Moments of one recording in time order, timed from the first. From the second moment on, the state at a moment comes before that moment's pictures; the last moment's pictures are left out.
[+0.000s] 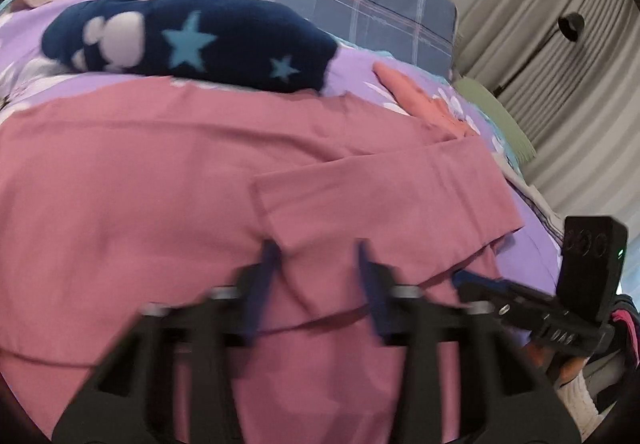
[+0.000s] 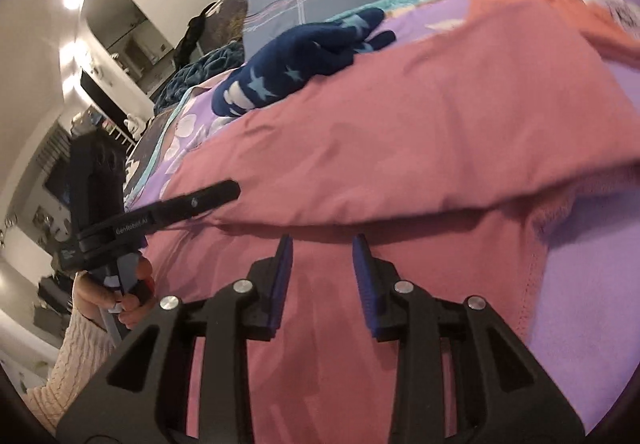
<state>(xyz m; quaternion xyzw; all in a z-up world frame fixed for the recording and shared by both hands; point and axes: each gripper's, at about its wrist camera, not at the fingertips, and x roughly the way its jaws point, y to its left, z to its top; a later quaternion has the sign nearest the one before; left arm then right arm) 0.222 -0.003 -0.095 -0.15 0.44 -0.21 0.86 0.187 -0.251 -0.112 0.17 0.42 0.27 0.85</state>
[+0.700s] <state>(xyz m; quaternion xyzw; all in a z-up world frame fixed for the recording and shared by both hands) 0.195 0.118 -0.031 -0.08 0.37 -0.01 0.93 0.199 -0.279 -0.115 0.23 0.40 0.16 0.87</state>
